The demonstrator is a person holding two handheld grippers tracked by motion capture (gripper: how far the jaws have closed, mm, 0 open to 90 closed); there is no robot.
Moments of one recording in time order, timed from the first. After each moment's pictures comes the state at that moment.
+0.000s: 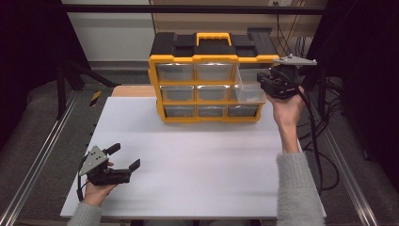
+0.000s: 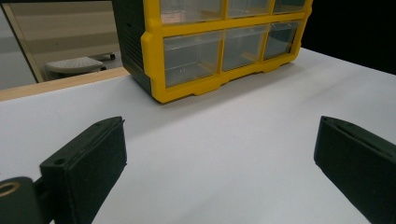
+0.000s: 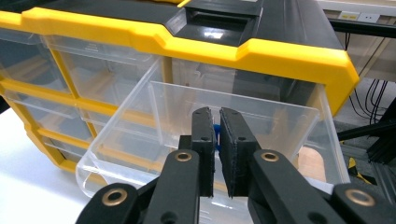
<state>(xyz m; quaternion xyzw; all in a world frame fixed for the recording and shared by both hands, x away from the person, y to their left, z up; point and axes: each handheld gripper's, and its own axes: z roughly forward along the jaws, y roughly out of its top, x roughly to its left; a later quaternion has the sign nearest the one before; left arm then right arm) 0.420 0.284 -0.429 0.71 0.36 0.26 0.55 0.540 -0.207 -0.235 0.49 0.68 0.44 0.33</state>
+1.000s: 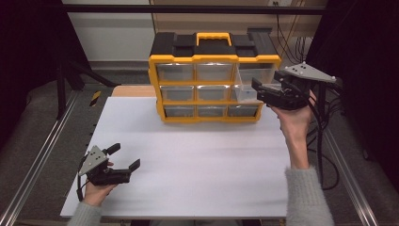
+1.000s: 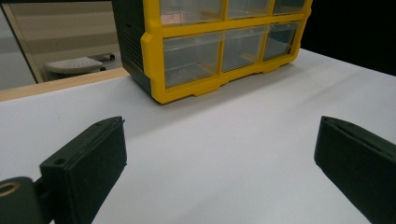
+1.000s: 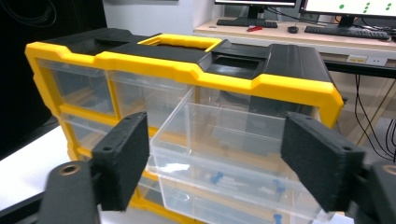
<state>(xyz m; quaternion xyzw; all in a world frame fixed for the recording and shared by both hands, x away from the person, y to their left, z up) 0.420 0.284 -0.428 0.71 0.36 0.26 0.55 0.497 -0.214 -0.230 0.44 0.65 0.51 0.35</state>
